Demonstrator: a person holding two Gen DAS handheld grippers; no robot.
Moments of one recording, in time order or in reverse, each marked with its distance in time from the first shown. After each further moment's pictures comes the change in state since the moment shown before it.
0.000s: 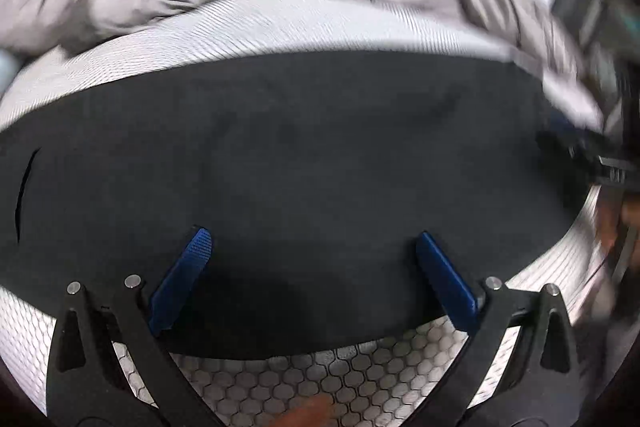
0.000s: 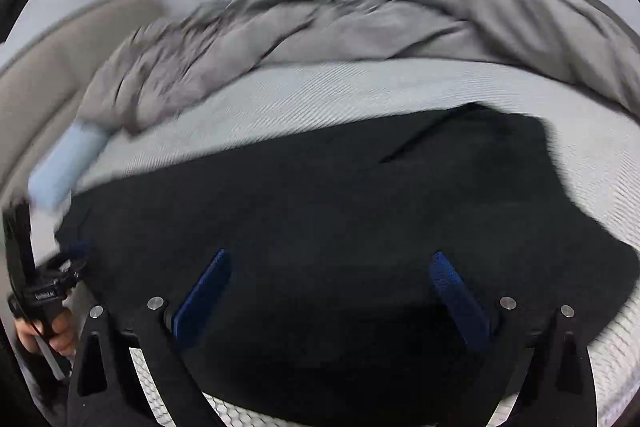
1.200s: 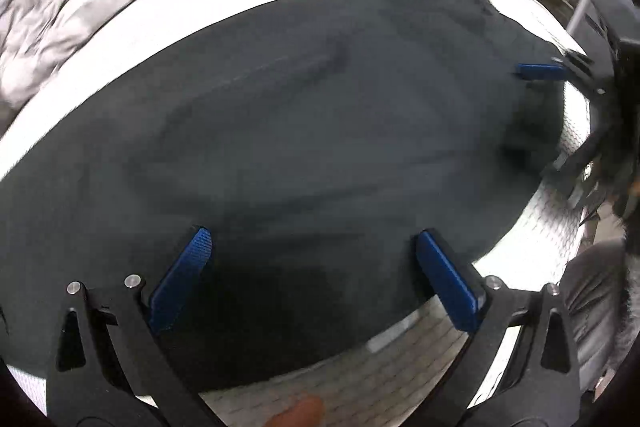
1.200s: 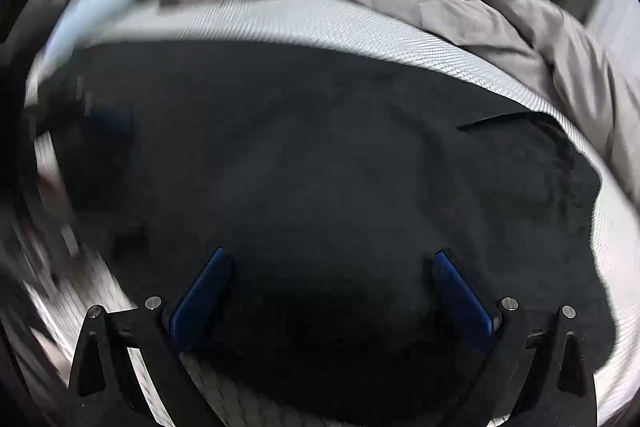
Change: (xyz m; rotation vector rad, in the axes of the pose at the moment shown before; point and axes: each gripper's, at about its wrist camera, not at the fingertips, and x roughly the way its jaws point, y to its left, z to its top) left arm 0.012 -0.058 0.011 0.219 0.122 -0.115; right arm 0.012 0.076 -0.072 -0.356 0.135 -0.145
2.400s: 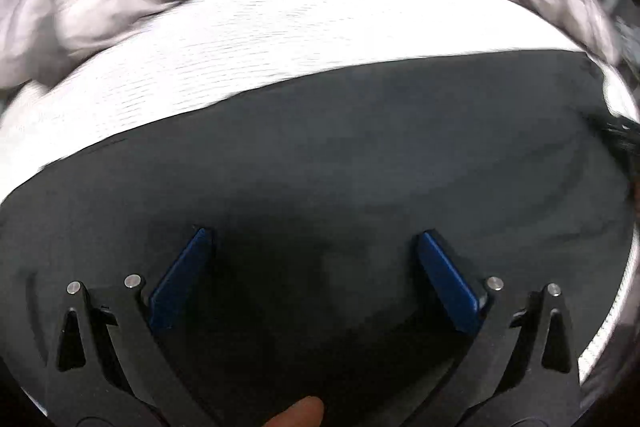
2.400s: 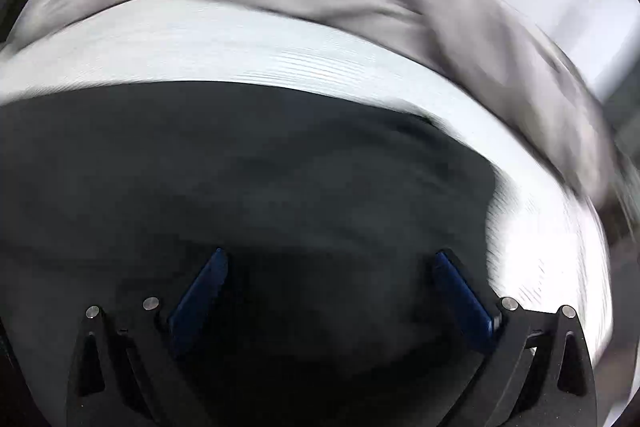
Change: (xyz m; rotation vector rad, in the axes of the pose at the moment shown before) left arm 0.036 0.150 0.064 -0.242 0.023 0.198; right arm 0.055 -0.137 0.026 0.419 0.128 -0.428
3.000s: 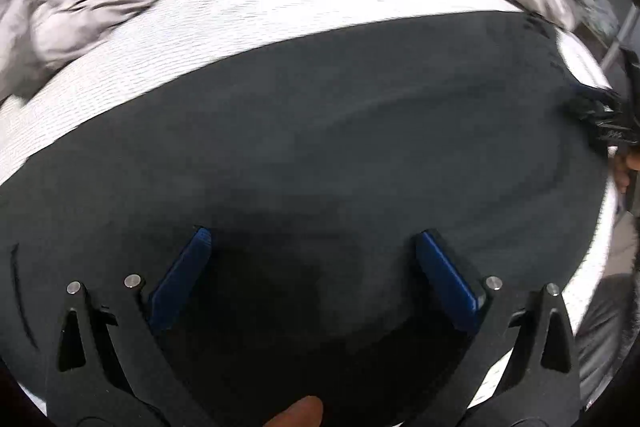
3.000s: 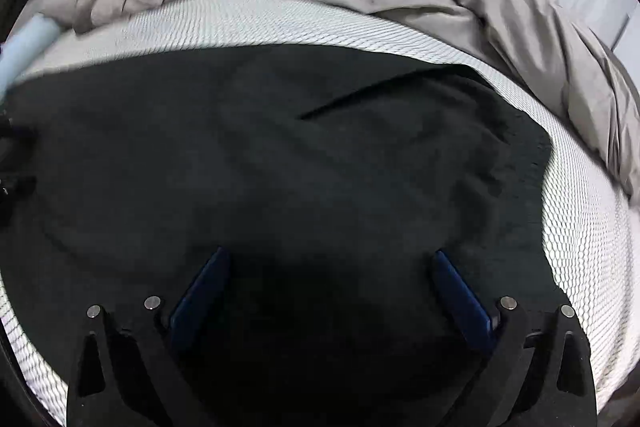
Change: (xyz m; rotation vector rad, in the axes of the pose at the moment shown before) left arm -0.027 -0.028 -0.045 0.103 -0.017 -0.109; right arm -0.032 0.005 -0.036 -0.143 -0.057 0.320
